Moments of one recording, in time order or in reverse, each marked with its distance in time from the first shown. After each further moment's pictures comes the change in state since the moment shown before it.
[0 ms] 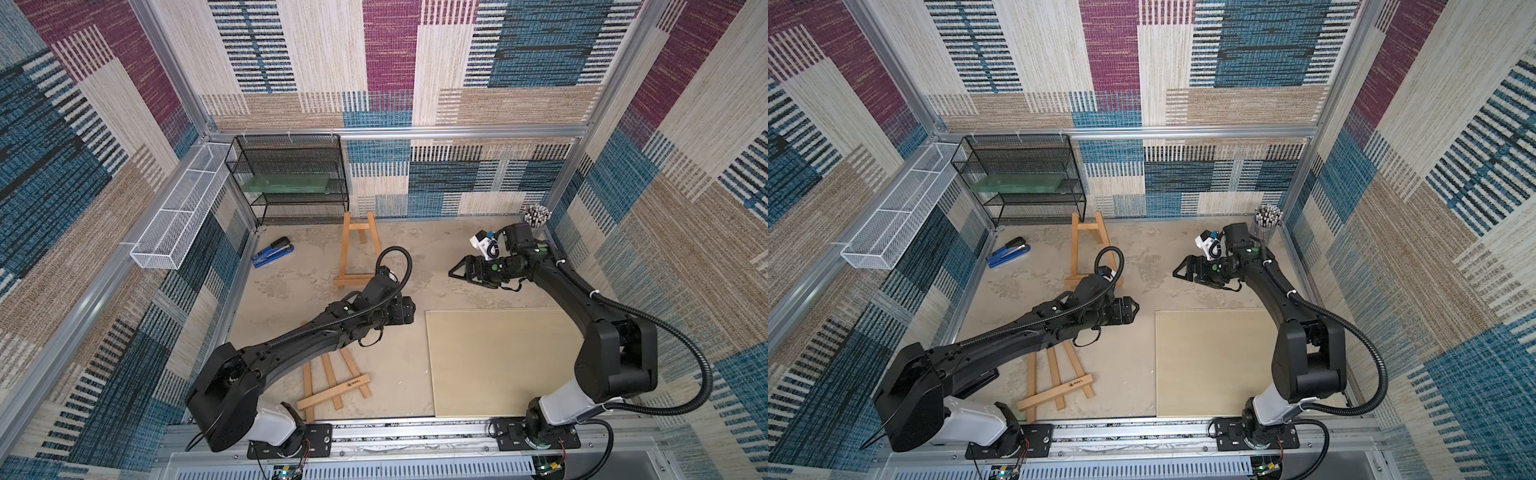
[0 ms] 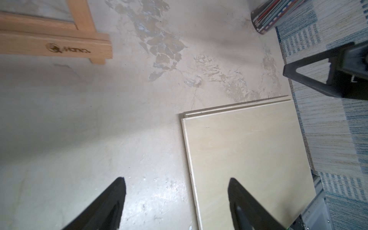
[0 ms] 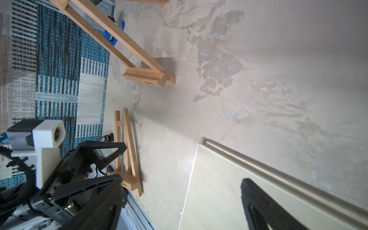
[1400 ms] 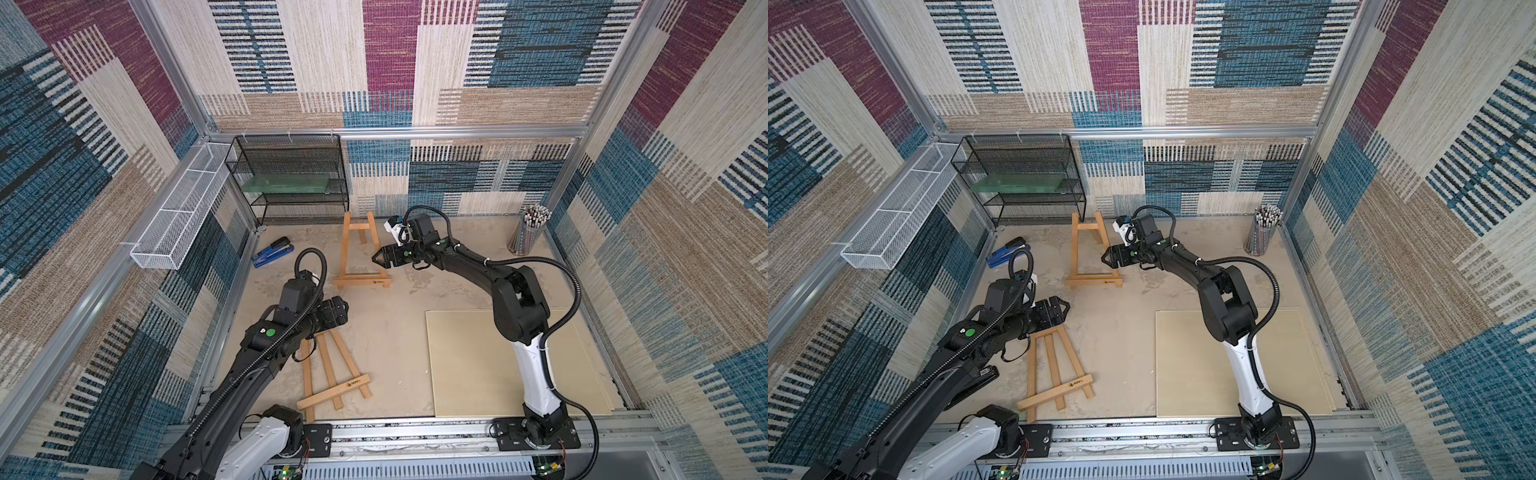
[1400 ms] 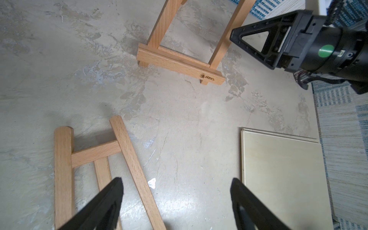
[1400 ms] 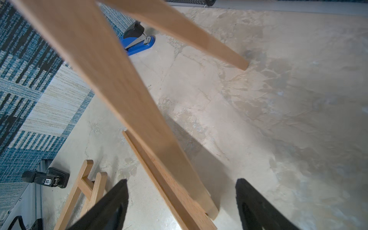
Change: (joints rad) left arm 0.440 -0.480 -0.139 -0.353 0.103 0.138; right arm 0.396 0.625 0.536 0.427 0.243 0.034
